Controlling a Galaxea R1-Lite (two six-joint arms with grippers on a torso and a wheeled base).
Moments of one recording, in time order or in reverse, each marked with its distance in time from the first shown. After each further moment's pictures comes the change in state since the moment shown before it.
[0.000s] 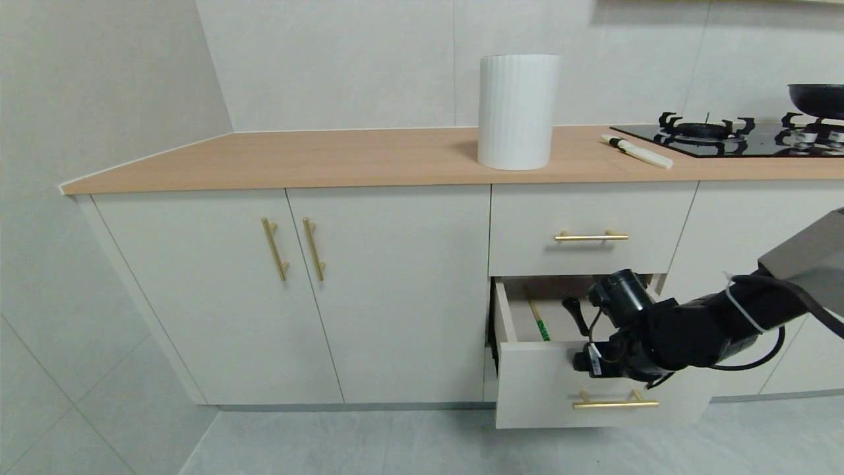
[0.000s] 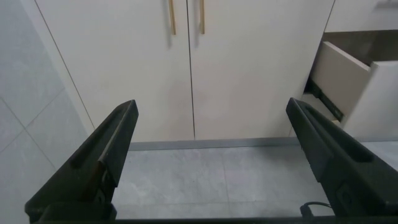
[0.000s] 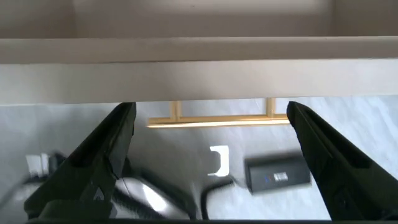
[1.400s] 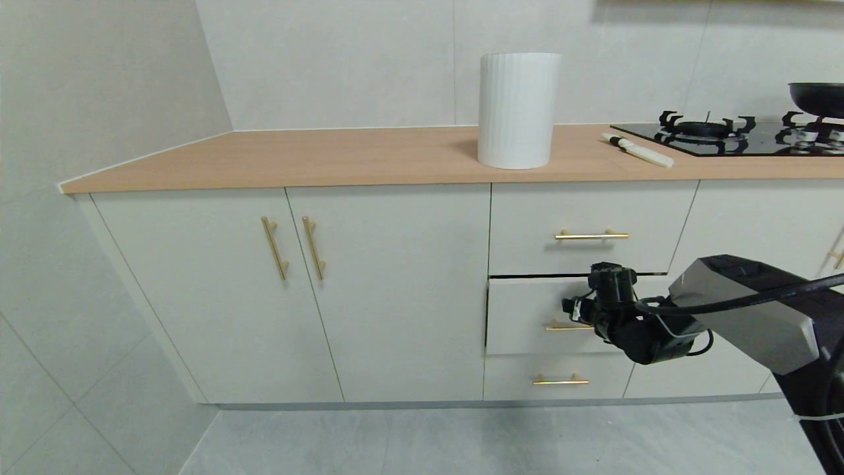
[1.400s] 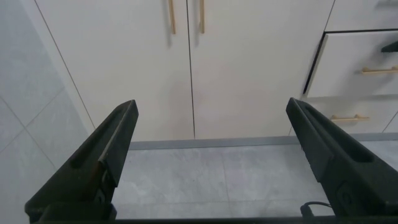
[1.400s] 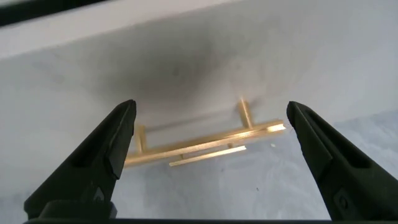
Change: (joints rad) left arm 0.000 0.000 0.000 0.000 0.000 0.000; right arm -0.165 0.450 -0.327 -0.652 -0.022 -0.011
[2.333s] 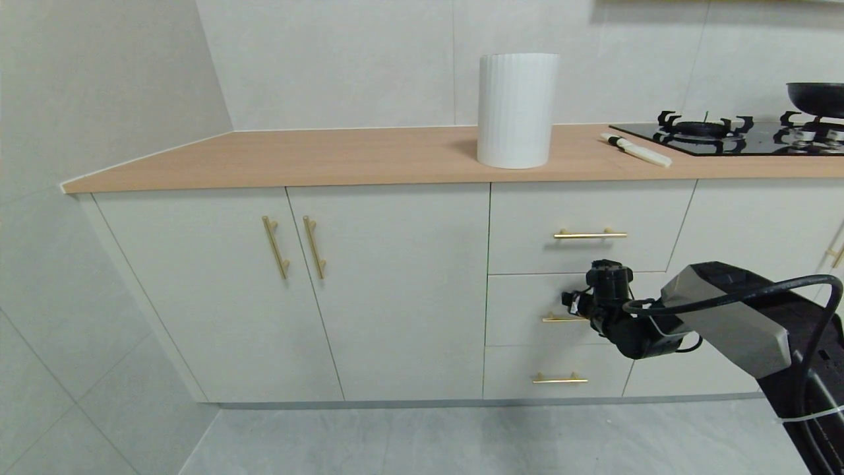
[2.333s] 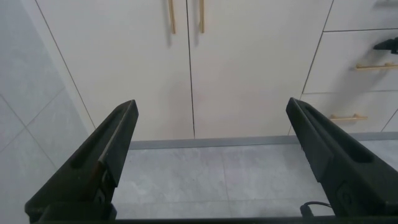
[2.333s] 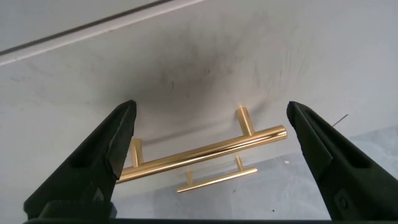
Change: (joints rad) left arm 0.000 0.000 0.000 0.000 0.000 0.000; right arm -0.025 0.086 -0.141 -0.001 -0.009 0.039
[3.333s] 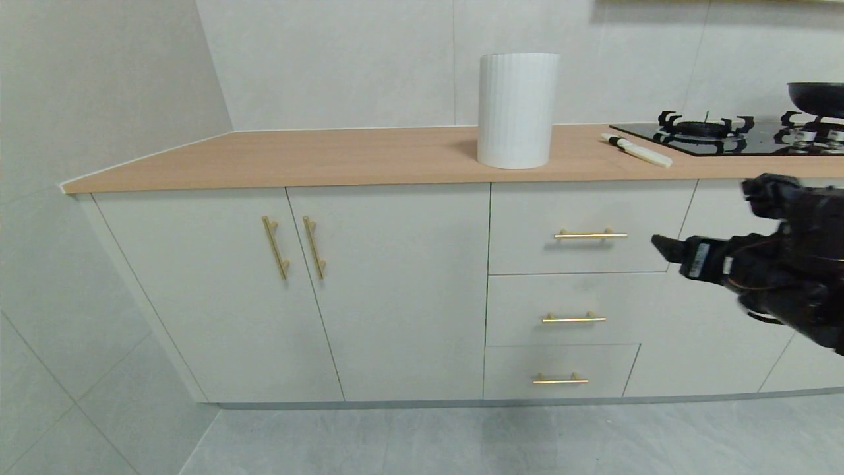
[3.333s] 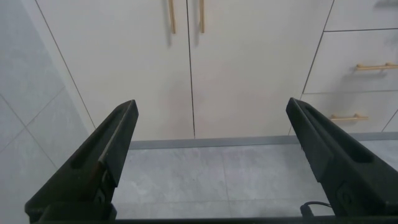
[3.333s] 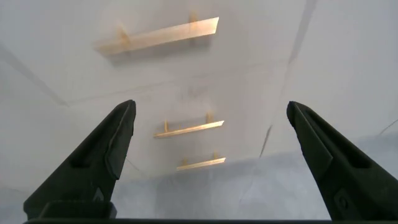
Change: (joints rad) left arm 0.000 0.000 0.000 0.000 0.000 0.000; right arm 0.029 -1.074 0.809 0.009 0.011 -0.172
